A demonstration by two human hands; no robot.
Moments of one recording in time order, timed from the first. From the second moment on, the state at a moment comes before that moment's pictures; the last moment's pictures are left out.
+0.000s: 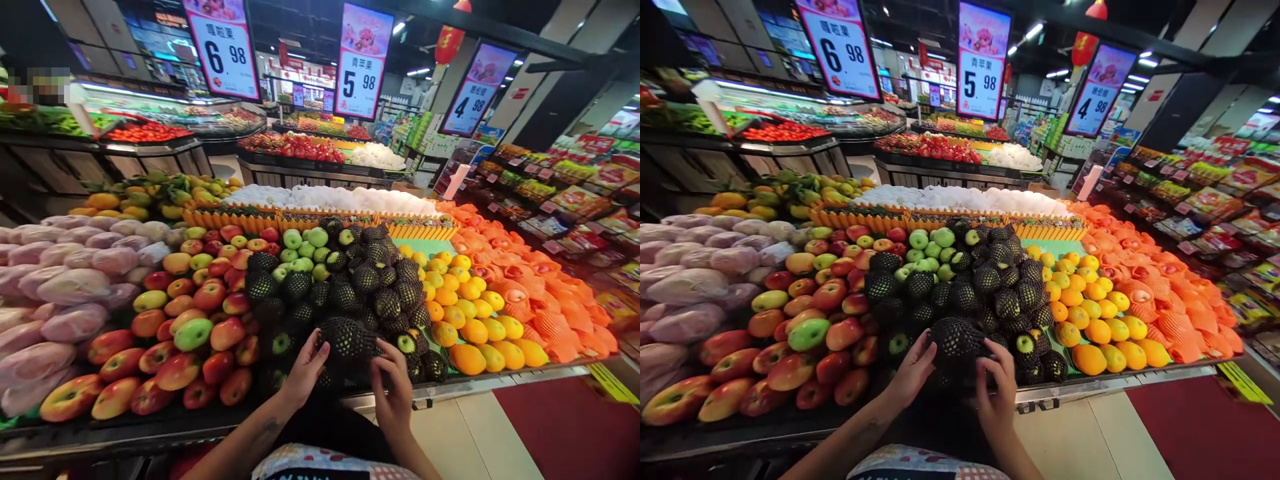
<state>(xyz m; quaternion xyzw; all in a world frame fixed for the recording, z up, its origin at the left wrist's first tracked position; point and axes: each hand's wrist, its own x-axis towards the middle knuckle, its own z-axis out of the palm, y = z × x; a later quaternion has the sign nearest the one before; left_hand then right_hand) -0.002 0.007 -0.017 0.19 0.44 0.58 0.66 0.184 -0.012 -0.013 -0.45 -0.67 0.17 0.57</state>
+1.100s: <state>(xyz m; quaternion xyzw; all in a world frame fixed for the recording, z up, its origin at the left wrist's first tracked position) -0.031 0.028 0.000 0.66 0.54 0.38 0.37 0.153 0.022 -0.053 -0.39 -0.27 0.81 0.35</state>
